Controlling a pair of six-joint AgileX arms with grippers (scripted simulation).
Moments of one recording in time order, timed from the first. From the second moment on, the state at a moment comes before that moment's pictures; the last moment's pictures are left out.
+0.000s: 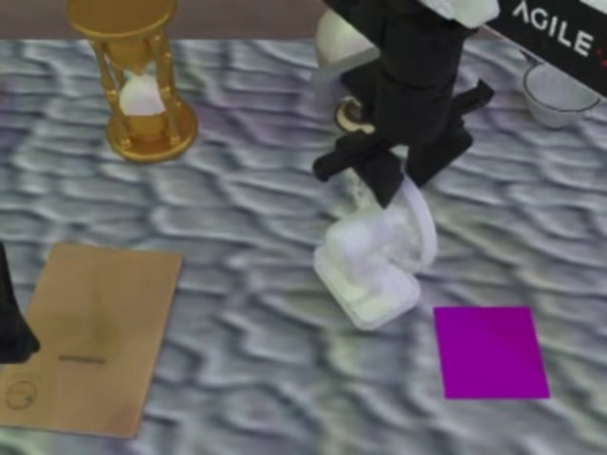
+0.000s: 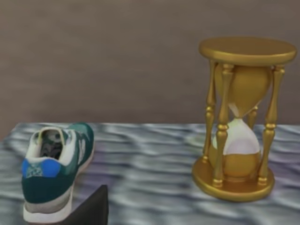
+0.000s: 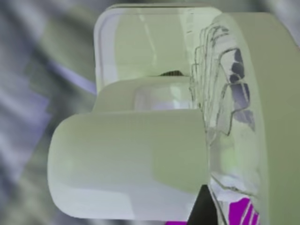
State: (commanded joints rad) left arm 0.00 0.00 0.00 0.00 0.00 0.00; right arm 0.60 2.25 2.17 -1.49 0.00 0.07
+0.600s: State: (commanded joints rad) left arm 0.00 0.00 0.00 0.00 0.00 0.00; right arm 0.60 2.27 2.33 -1.62 0.00 0.07
